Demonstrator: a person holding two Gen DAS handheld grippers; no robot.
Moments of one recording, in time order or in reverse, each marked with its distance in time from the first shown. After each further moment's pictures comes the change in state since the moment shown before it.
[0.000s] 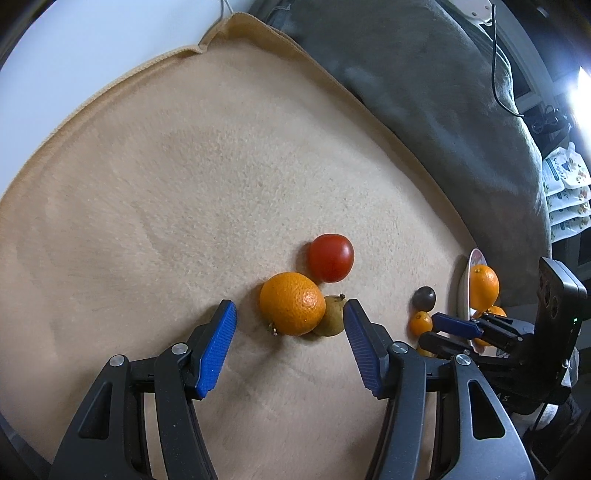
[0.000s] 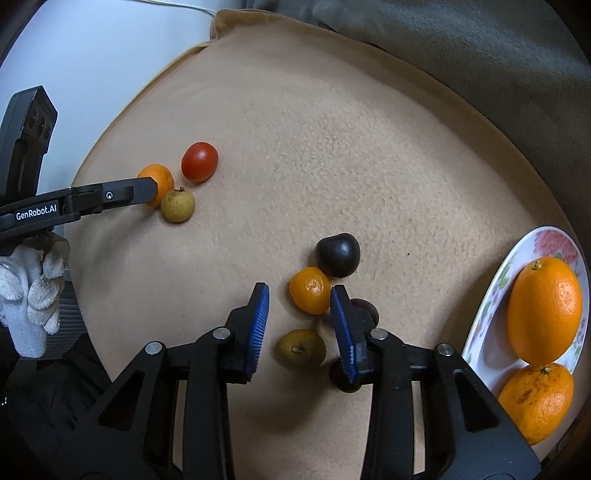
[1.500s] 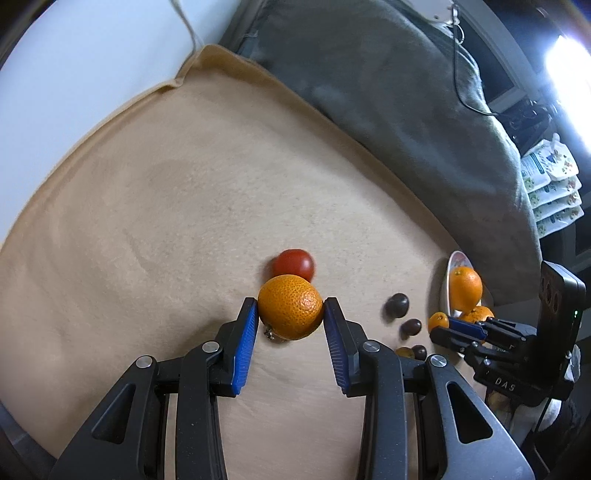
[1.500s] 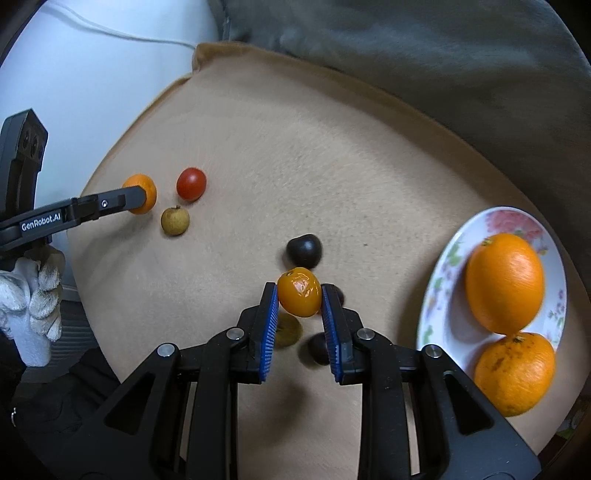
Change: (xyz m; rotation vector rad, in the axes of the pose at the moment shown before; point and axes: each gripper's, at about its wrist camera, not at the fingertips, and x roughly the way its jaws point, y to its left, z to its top) left arm -0.015 -0.037 0.002 0.057 -0.054 -0.003; right arm -0.034 -0.019 -0.014 0.107 -0.098 -0.018
